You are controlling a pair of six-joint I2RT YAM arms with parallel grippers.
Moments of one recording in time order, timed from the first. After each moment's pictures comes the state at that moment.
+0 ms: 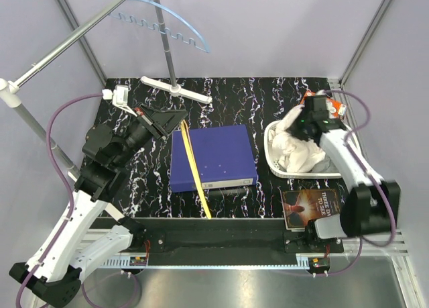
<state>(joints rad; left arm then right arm) -0.49 0.79 1.02 -0.02 0.27 -0.81 0.12 1.36 1.12 -0.56 0.09 0.68</state>
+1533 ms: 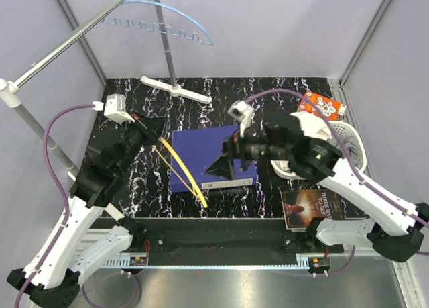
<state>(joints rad) -0.49 0.75 1.02 -0.32 -0.10 -0.61 0.88 1.14 1.36 -0.56 -0.39 0.46</state>
